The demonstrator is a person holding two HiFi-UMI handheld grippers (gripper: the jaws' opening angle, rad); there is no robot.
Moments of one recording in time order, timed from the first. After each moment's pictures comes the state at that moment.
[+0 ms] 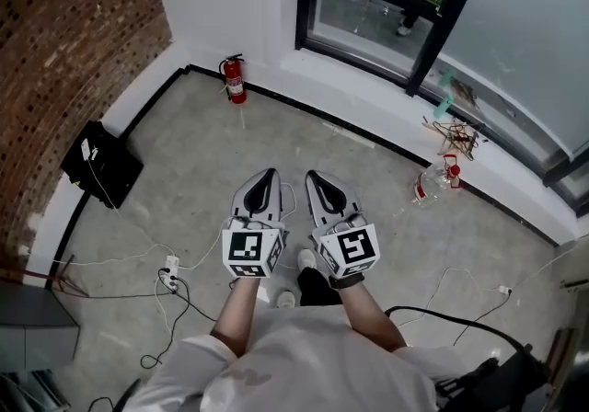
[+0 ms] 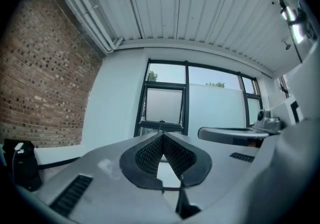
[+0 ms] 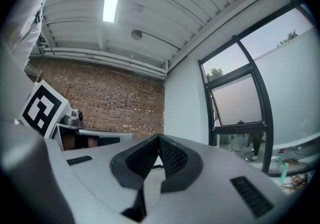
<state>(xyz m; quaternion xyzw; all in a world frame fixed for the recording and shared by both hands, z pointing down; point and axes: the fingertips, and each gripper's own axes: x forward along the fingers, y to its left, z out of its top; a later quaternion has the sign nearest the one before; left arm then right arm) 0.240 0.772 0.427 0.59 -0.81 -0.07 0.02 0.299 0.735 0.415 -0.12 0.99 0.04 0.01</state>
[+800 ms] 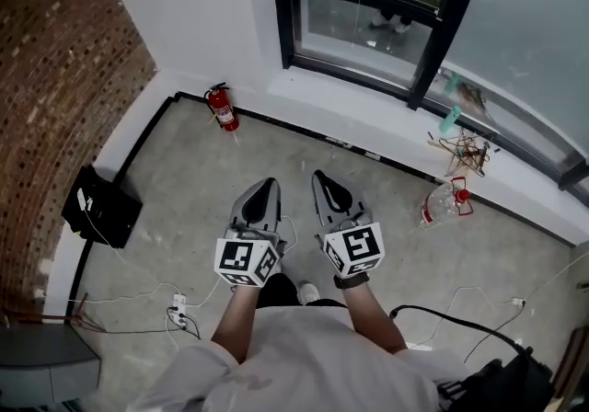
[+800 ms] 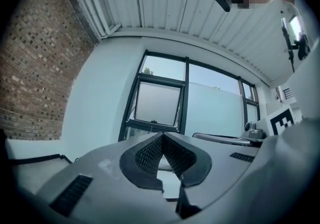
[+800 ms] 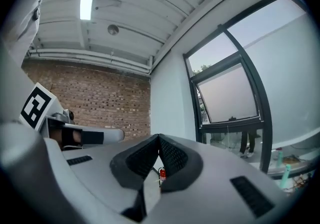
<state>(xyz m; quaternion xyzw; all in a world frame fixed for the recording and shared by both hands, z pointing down) 0.168 0.536 0.419 0.63 -0.77 -0.10 0.04 0.229 0.476 0.415 -0.15 0.99 0.00 0.01</state>
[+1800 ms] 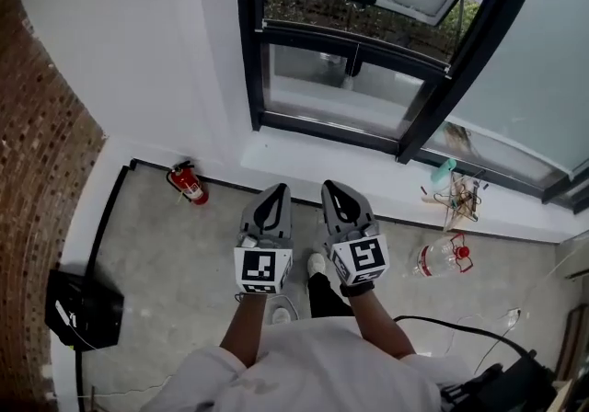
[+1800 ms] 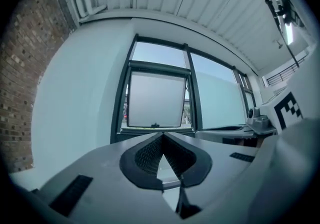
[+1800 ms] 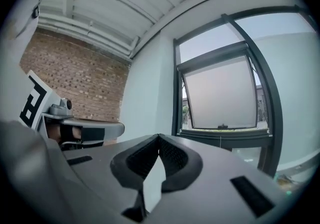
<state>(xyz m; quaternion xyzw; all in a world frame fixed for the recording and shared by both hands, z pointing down) -0.135 0.189 0.421 0.69 -0.72 -0.04 -0.03 -0.067 0.144 0.425 -0.27 0.96 0.05 -0.01</state>
